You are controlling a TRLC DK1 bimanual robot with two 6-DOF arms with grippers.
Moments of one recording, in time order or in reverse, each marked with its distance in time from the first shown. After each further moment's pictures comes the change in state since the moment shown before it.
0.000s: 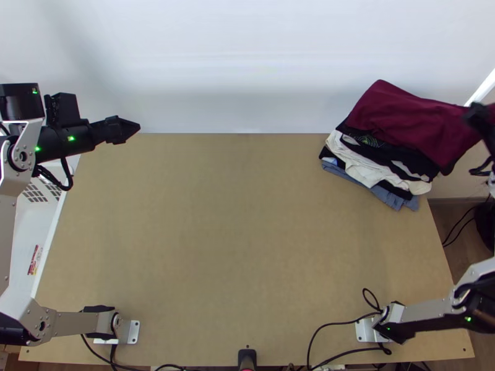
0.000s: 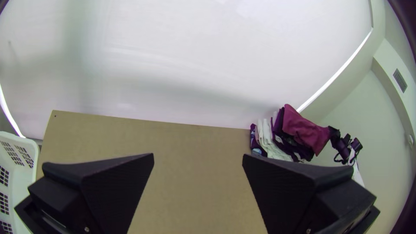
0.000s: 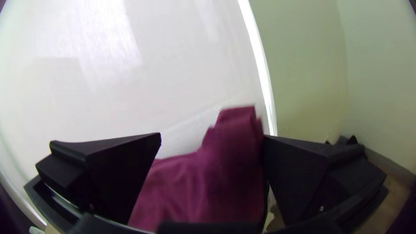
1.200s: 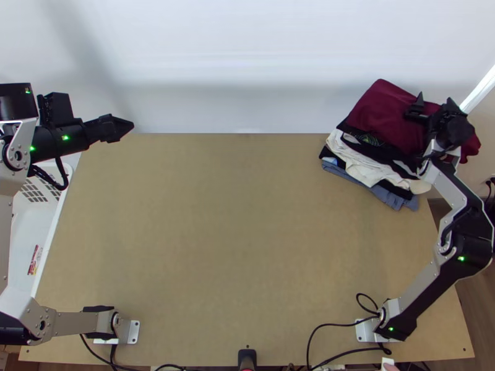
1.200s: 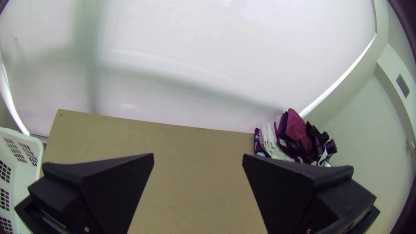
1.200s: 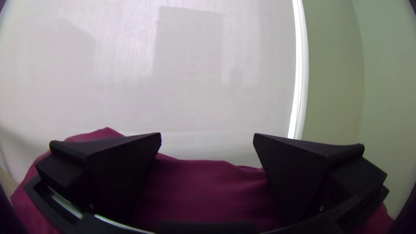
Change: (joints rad) left arm 0.035 0.000 0.001 0.000 0.000 0.000; right arm 0.246 0.422 -0.076 0.740 0.227 -0.329
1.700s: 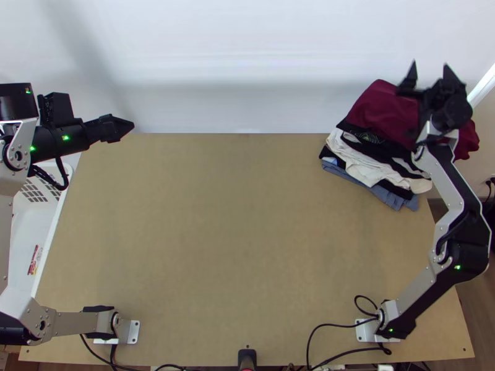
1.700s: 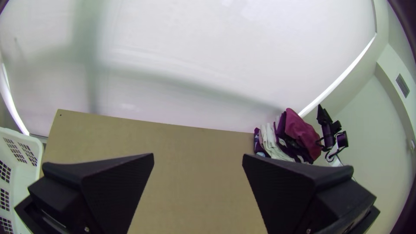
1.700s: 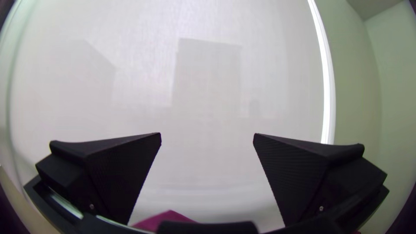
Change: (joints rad) left arm 0.000 0.000 0.000 0.000 0.000 0.000; right arm 0.148 -0.093 0.160 -0.027 0.007 -0.006
